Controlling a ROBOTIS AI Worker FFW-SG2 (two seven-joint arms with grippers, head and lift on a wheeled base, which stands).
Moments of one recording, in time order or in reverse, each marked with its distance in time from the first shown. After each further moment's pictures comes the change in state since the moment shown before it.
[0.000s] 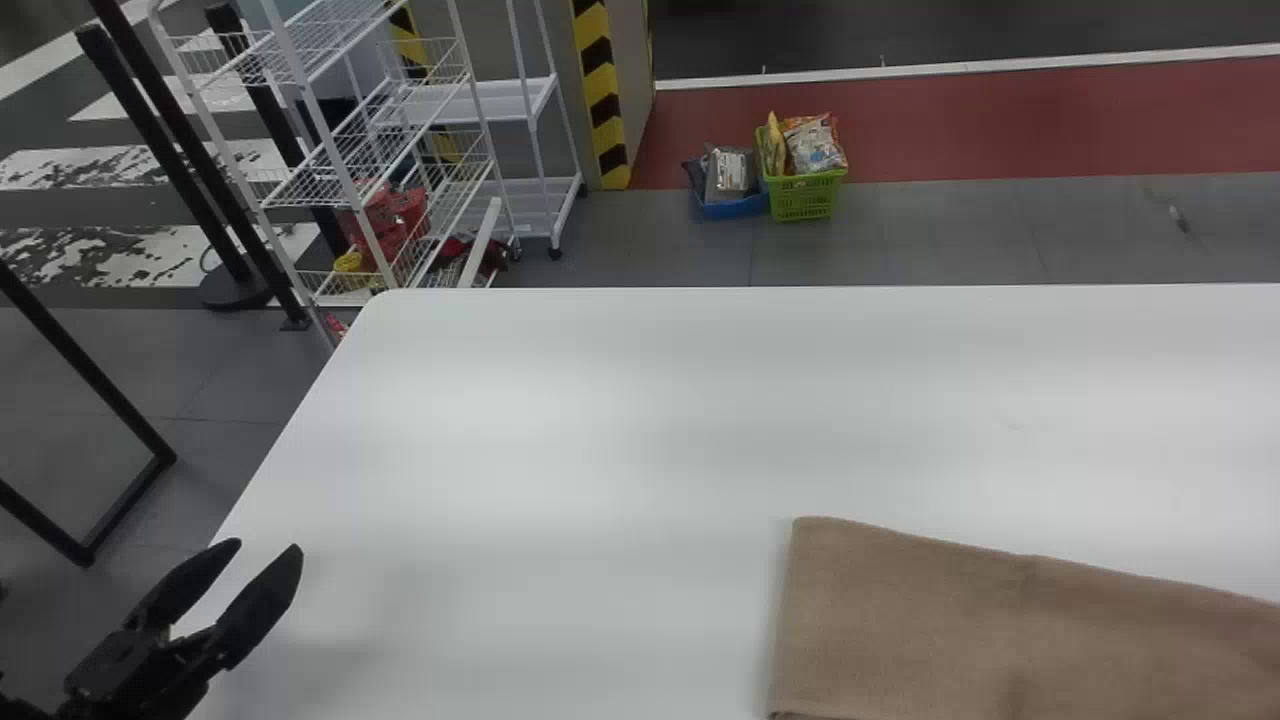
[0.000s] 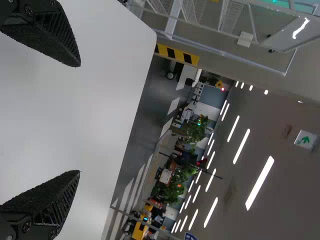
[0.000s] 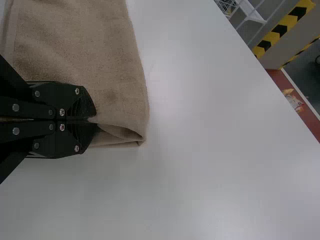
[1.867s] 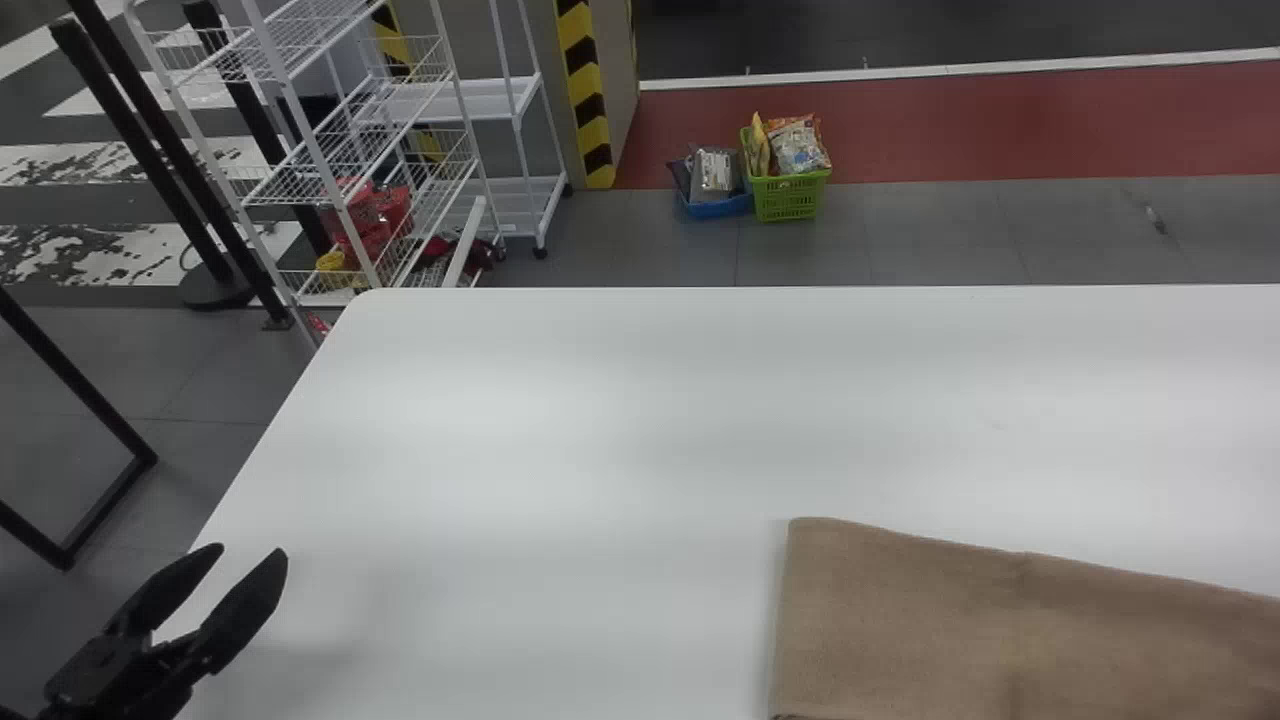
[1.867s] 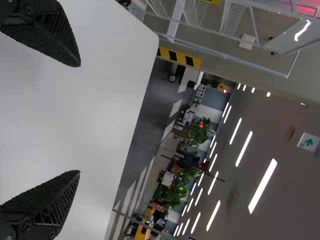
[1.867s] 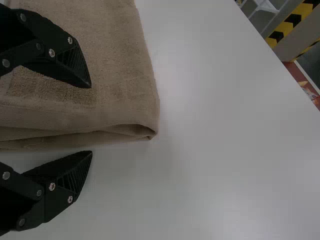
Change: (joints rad) left arm -0.002 0.000 0.000 0.004 -0.013 0.000 0.004; right arm -0.017 -0.026 0.027 0.060 0.056 0.000 0.038
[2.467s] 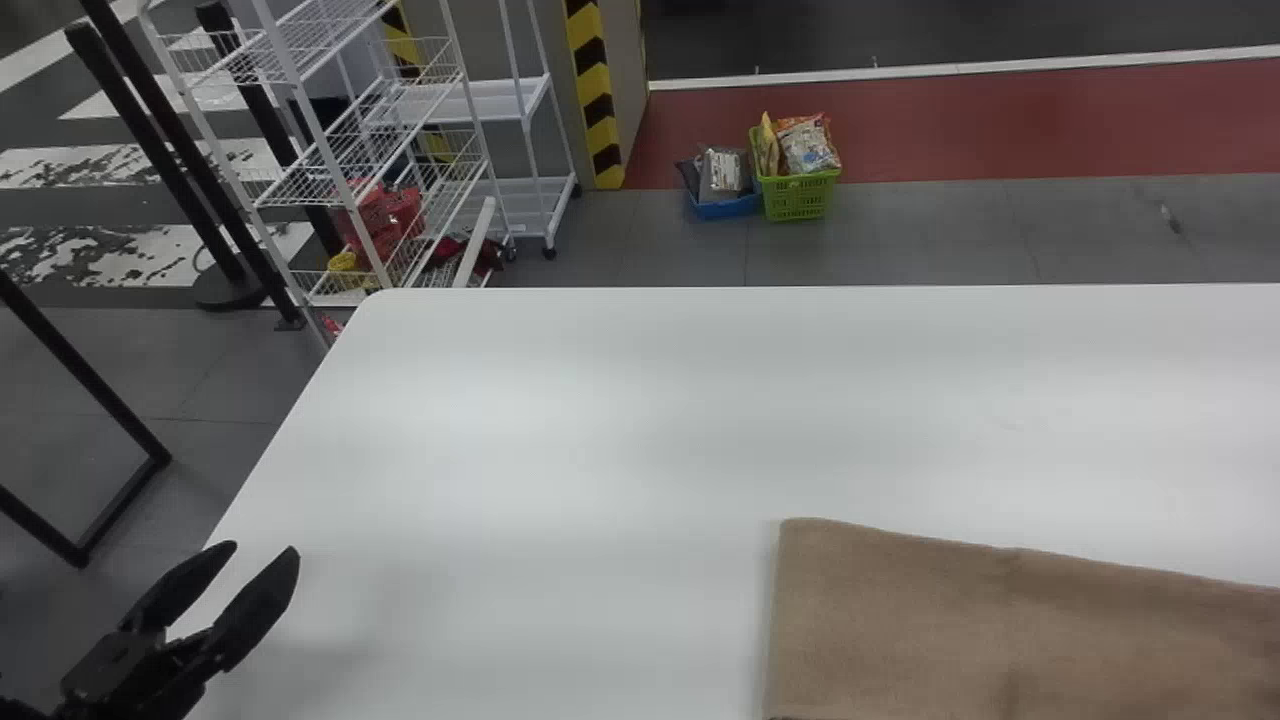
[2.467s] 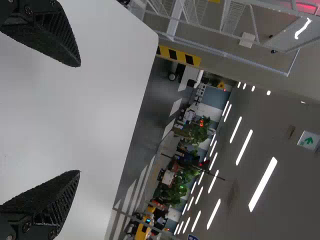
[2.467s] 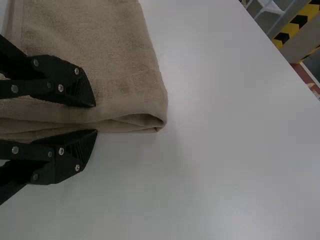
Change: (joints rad) left arm 0.000 0.002 0.001 -0.001 0.001 0.000 -0.005; right arm -0.010 0.002 0.020 0.014 0.002 0.000 0.000
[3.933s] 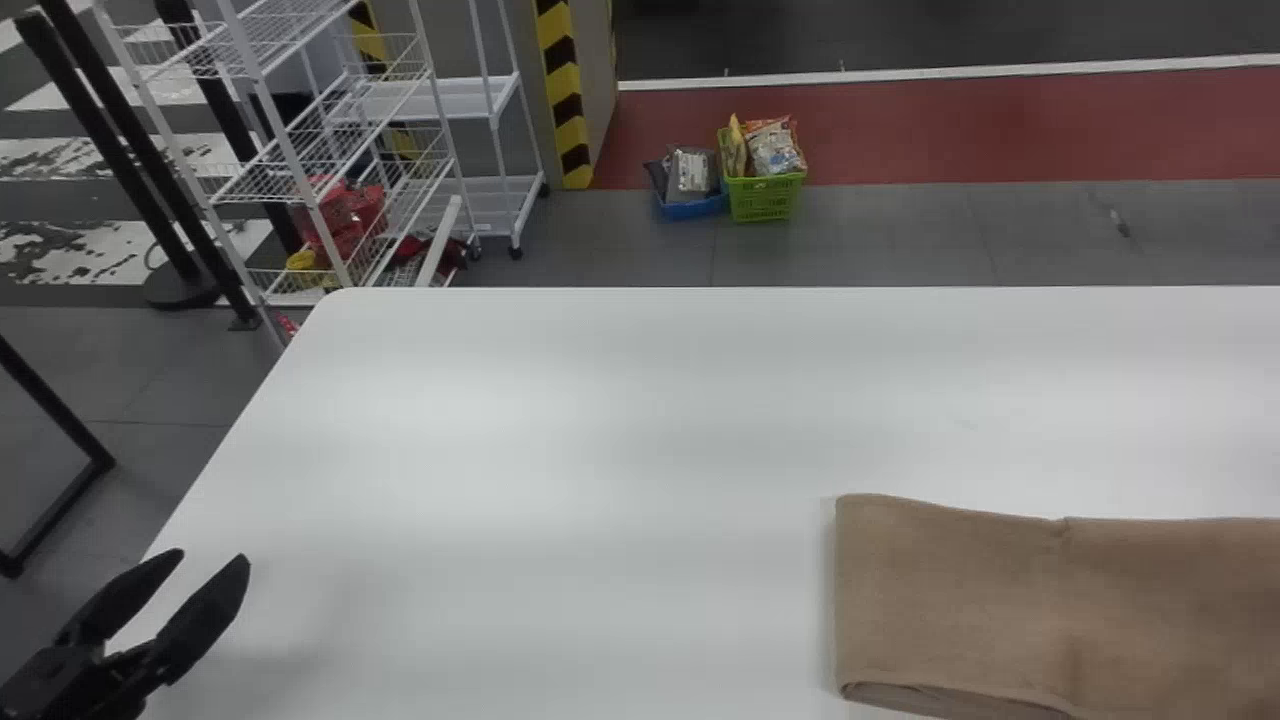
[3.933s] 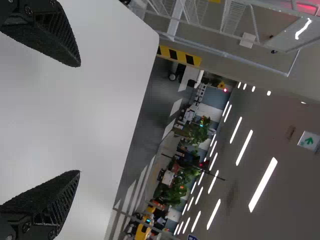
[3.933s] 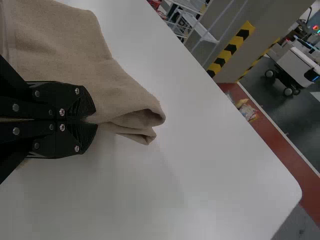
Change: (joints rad) left arm 0.002 -0.004 -0.008 -0.002 -0.003 0.000 0.006; right arm -0.037 -0.029 -0.281 -0.040 -0.214 0.000 0.026
